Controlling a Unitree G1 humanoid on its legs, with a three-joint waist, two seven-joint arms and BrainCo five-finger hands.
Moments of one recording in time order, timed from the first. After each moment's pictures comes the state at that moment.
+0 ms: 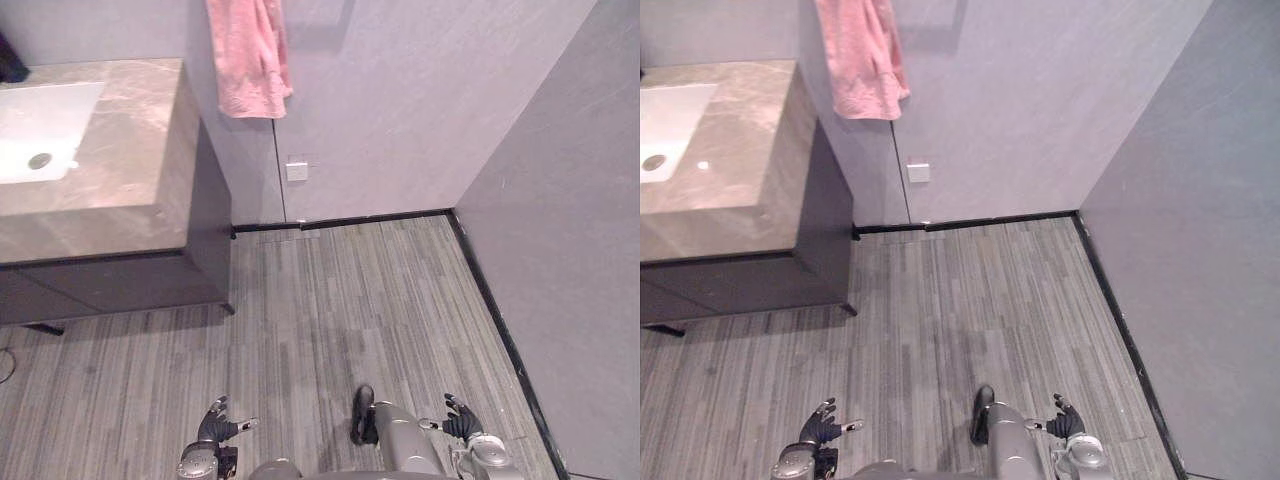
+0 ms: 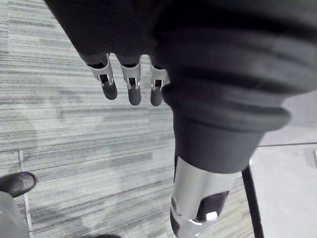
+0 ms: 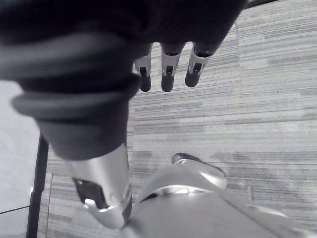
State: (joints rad) left arm 0.08 0.13 0.16 0.95 0.08 -0.14 0.02; right arm 0.02 -0.15 -0.19 0.97 -0.19 -0.07 0.02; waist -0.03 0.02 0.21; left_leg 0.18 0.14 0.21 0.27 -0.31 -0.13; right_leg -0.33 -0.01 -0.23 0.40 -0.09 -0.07
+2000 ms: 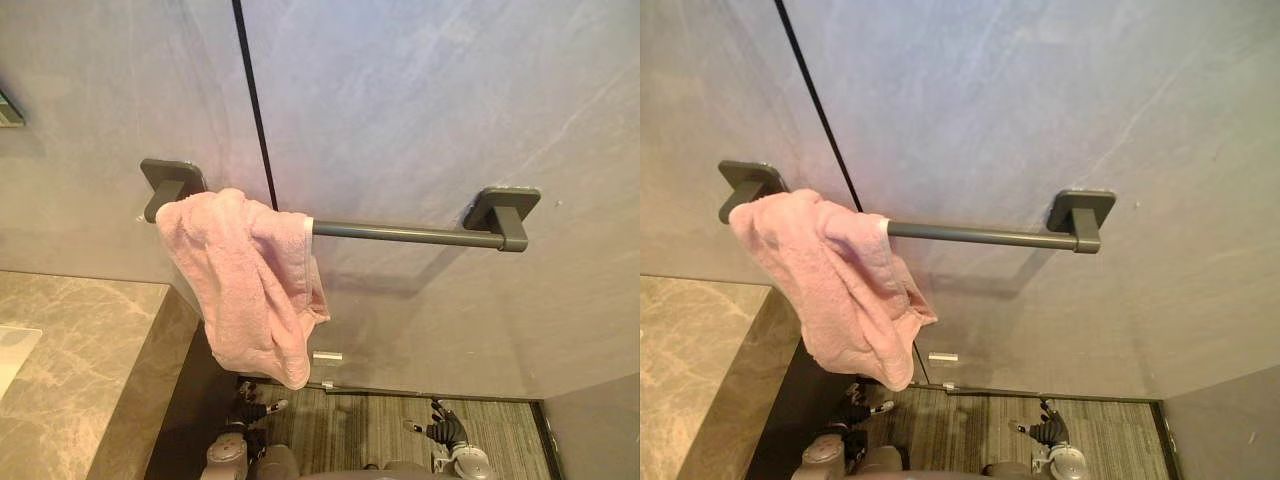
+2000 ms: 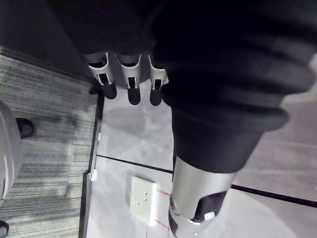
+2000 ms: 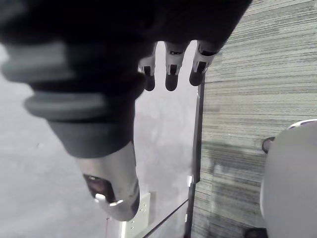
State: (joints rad) left arm 0.06 0.03 0.15 0.88 0.07 -0.14 0.02; right arm 0.16 -0.03 -0.17 0.83 -0.13 -0.09 -0.02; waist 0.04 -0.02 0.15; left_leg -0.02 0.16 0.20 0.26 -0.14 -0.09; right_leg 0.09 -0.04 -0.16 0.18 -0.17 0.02
